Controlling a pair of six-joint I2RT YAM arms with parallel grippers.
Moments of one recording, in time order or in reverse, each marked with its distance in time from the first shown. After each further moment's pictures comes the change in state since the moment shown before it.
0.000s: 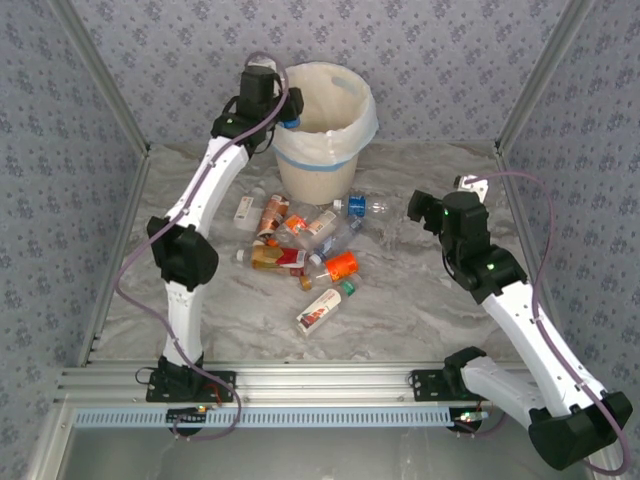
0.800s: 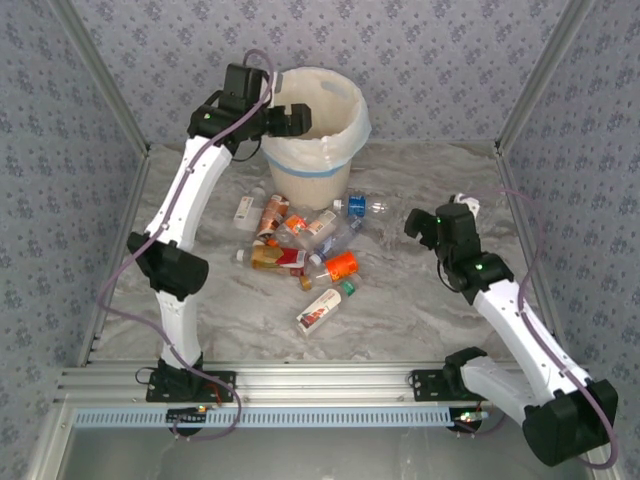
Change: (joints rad) left arm -0.006 -0.183 -0.025 -0.344 0.254 0.059; right arm -0.064 0.056 -0.156 0.034 -0.158 0.049
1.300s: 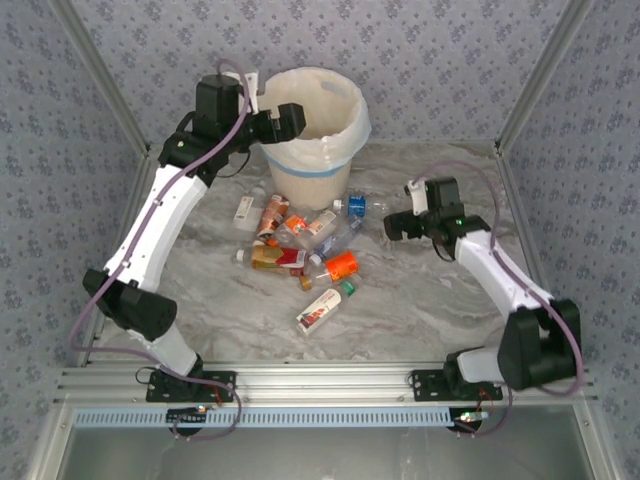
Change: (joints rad) left arm -0.014 -0.331 -0.415 0.307 0.014 -0.121; right arm -0.106 0.414 0.214 -0.002 -0.368 -0.636
